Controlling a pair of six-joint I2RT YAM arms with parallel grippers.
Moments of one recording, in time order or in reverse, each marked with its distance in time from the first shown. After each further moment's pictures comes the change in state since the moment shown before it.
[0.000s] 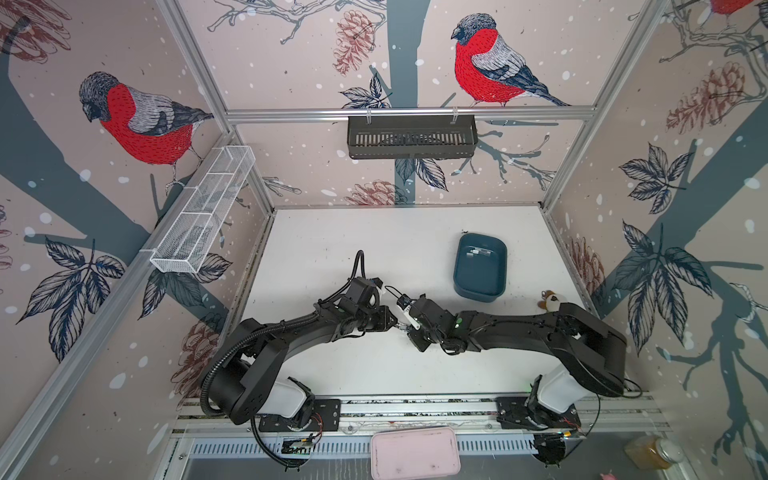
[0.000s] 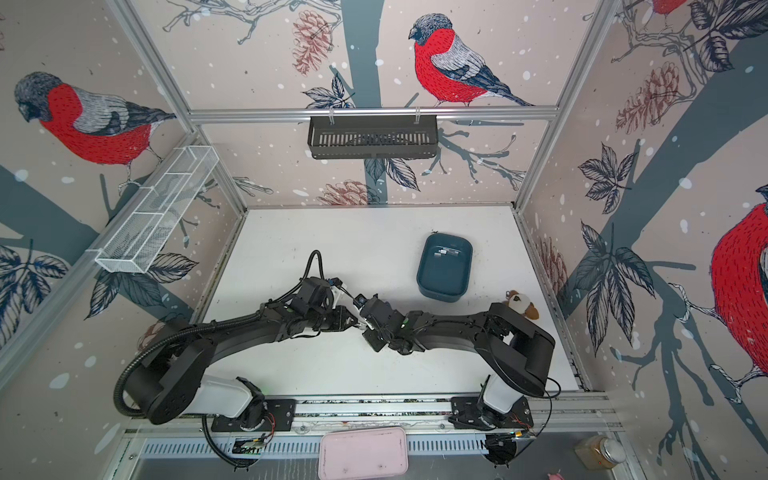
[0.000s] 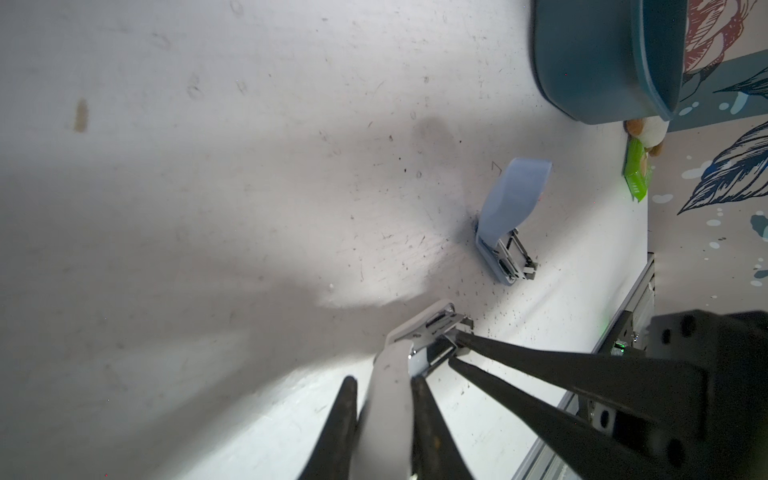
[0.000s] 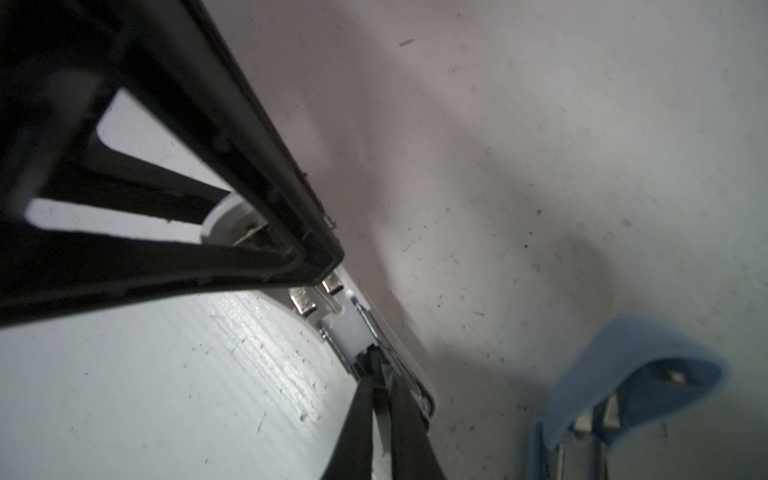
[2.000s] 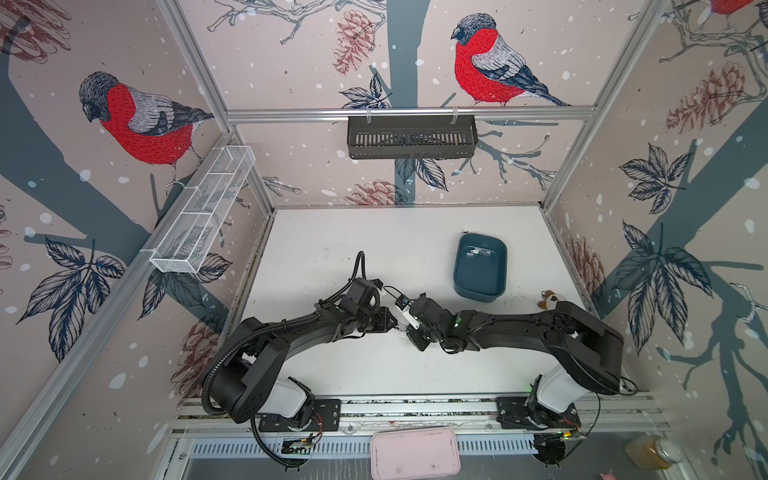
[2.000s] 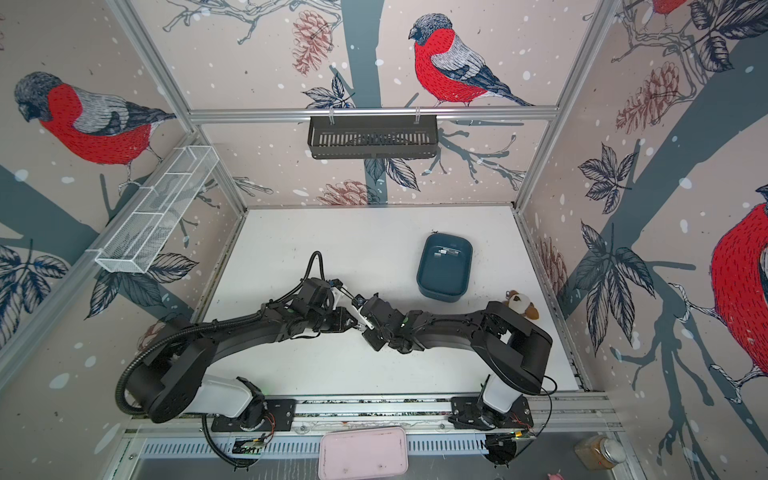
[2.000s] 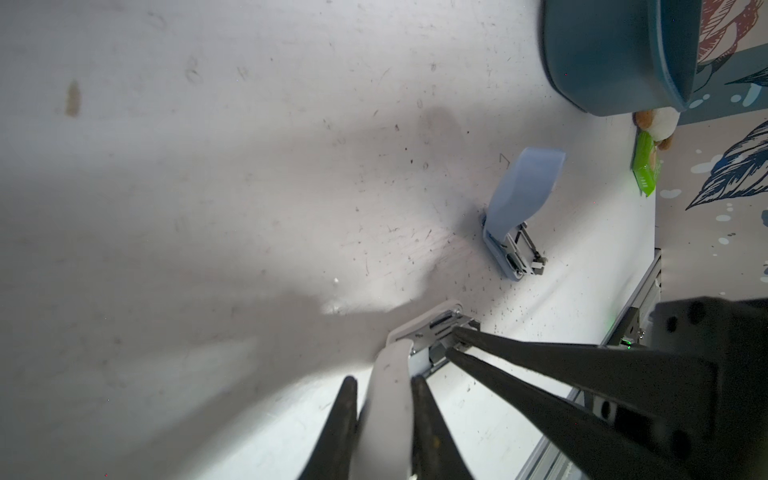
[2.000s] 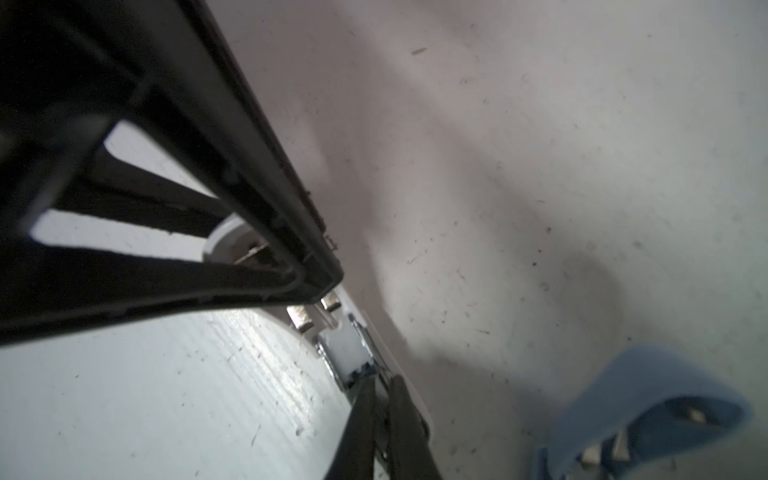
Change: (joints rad) left arm -0.003 0.007 -0.003 -0.002 0.004 0.003; right arm -0.009 0.014 -0.005 0.031 -0.018 -0.045
